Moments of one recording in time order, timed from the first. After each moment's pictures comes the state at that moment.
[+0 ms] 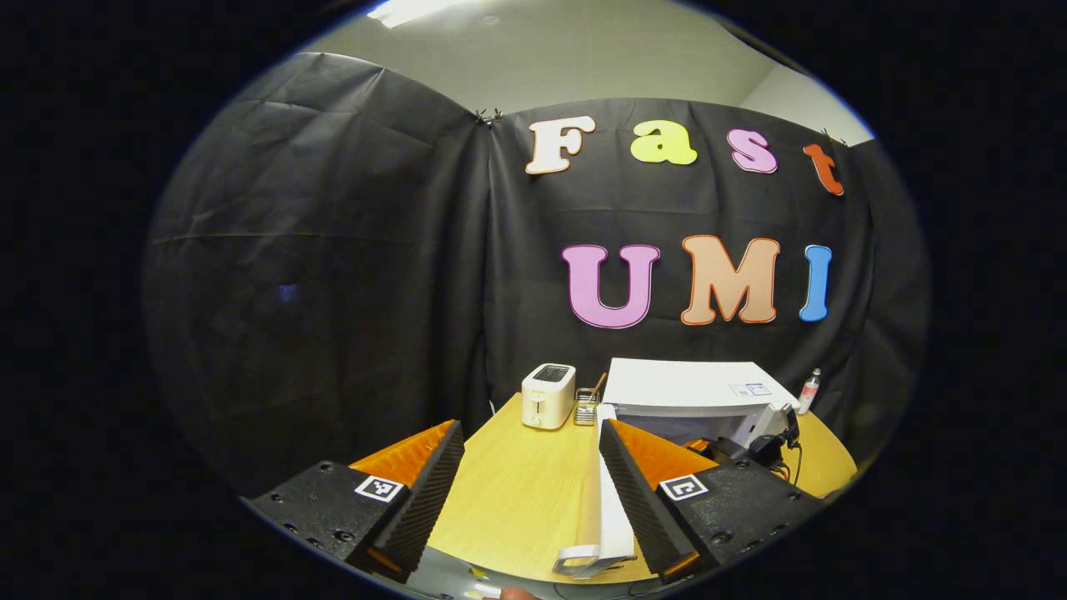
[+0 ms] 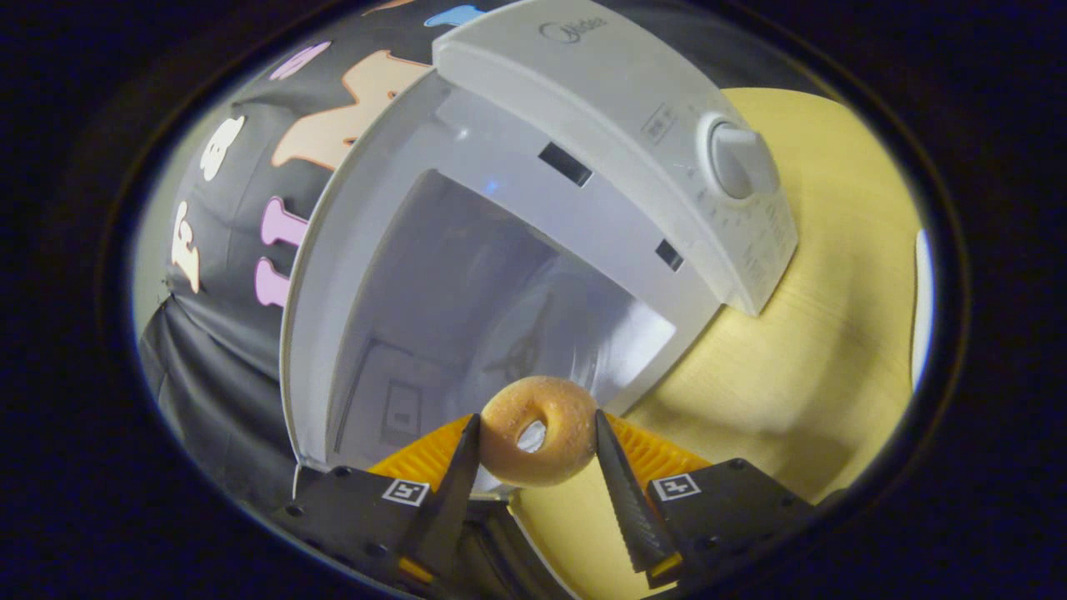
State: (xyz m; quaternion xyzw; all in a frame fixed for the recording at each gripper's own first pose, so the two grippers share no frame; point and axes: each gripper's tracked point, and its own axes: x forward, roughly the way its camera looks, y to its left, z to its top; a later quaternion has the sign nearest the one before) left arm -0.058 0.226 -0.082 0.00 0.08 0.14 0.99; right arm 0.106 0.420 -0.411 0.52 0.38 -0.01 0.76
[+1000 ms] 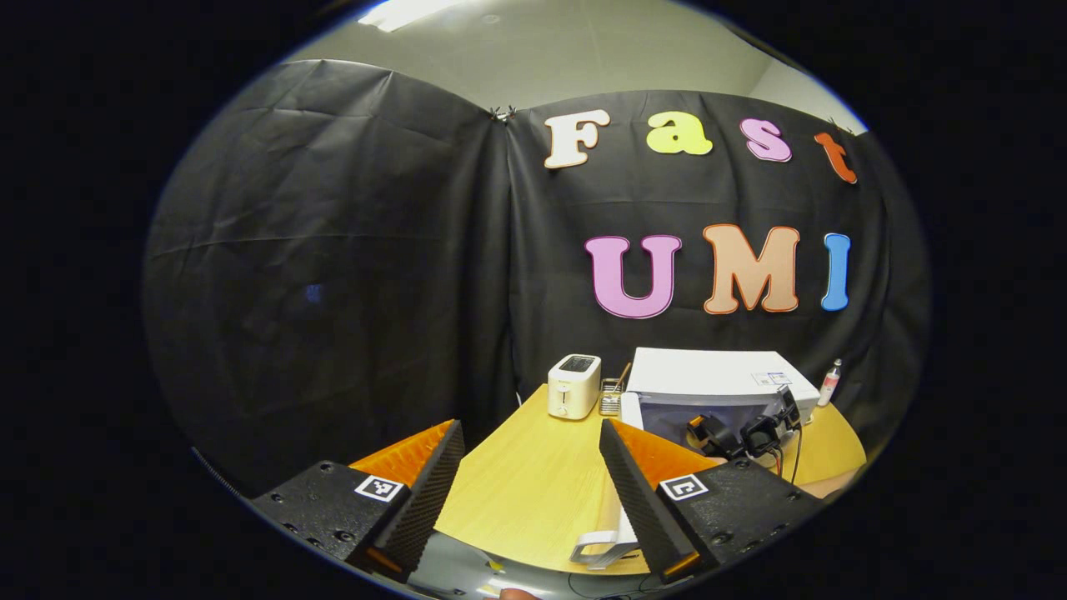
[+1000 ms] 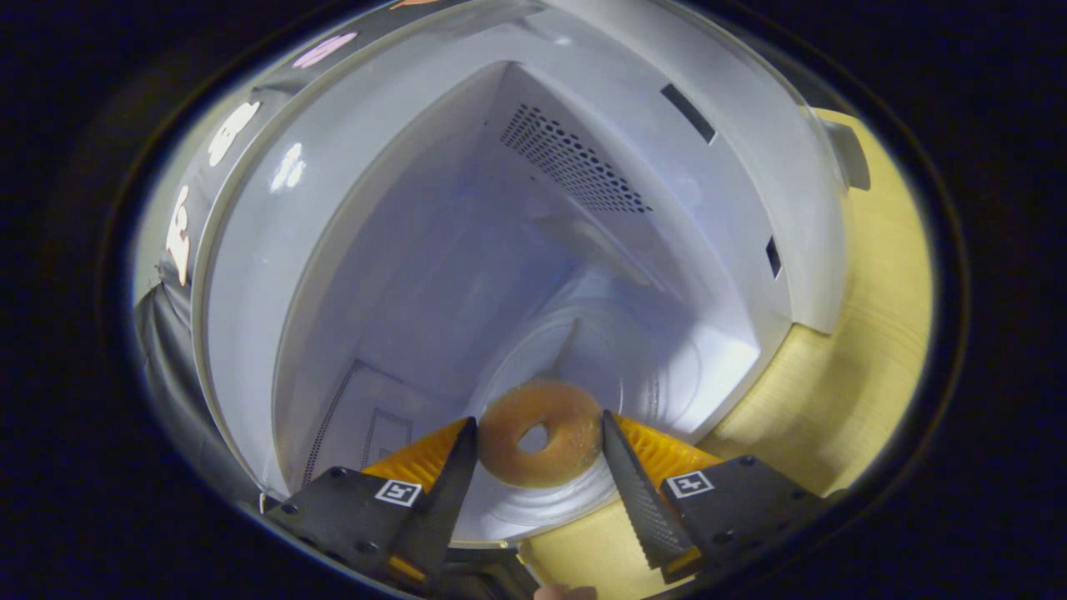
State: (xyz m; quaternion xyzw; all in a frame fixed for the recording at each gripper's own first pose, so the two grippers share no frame) left arm -0.080 0.232 -0.086 0.02 0.10 0.18 0.98; right arm 0.148 0.445 -0.425 0.48 0.35 -0.03 0.80
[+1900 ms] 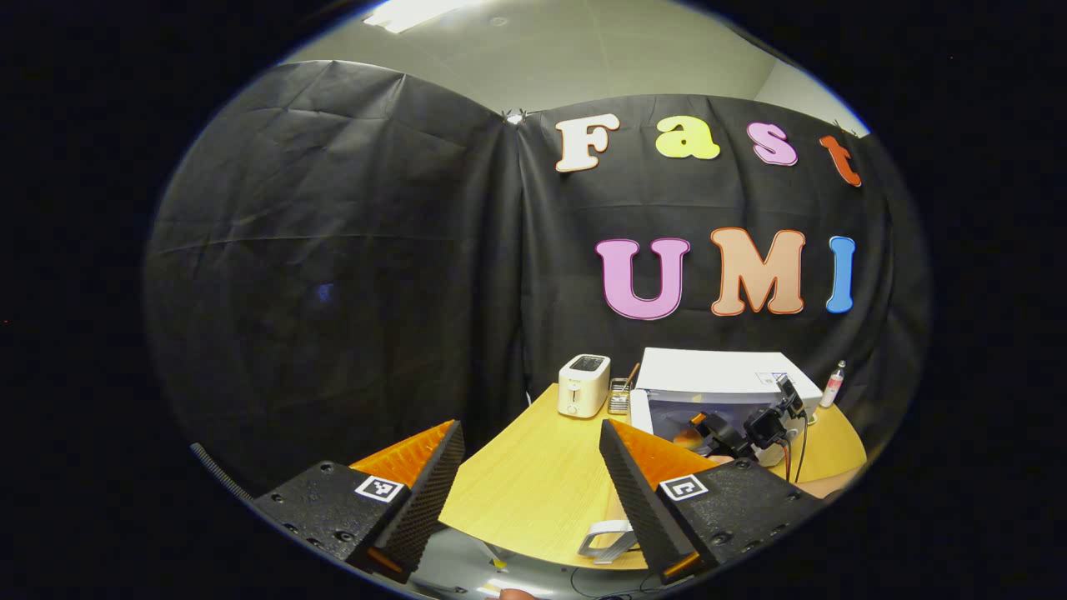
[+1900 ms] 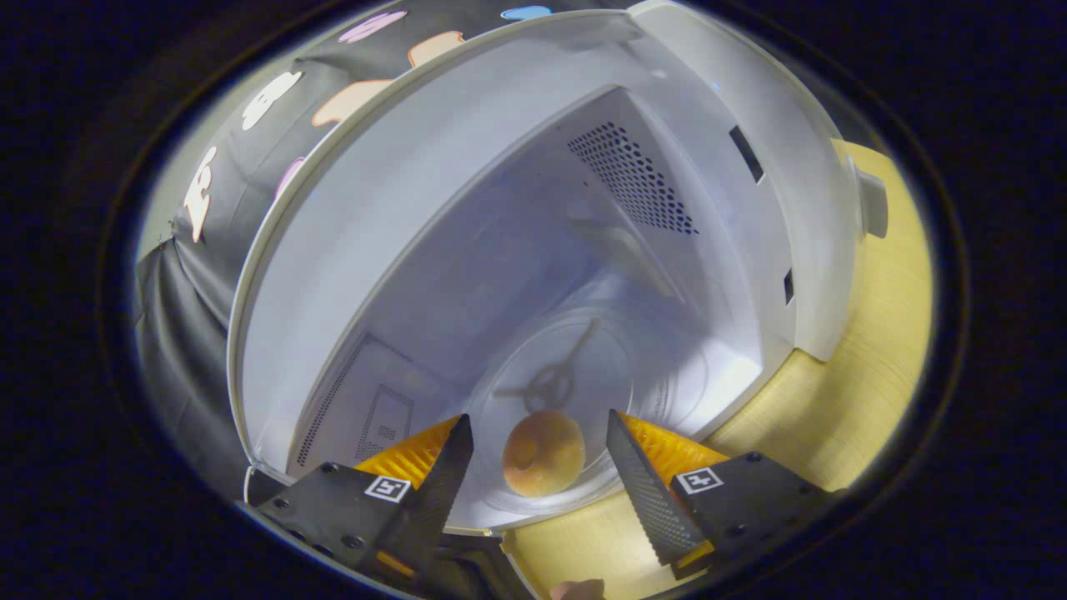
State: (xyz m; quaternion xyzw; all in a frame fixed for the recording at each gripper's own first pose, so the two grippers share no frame) left arm -0.105 0.237 -0.081 0.01 0.10 0.19 0.98; right arm 0.143 0.441 -0.406 0.43 0.34 0.01 0.84
